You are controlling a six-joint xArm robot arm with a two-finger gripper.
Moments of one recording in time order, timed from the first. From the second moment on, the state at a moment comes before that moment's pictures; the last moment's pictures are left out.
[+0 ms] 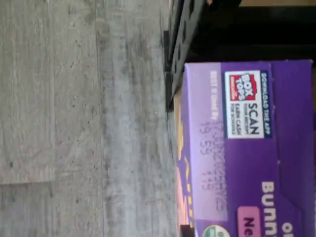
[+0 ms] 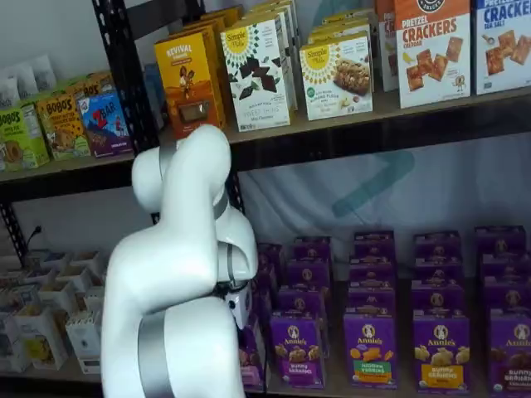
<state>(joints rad) 0.38 1.01 -1.44 0.21 0.37 -1.37</state>
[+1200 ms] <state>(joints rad) 0.37 0.56 -0.94 0.10 0.35 -1.29</state>
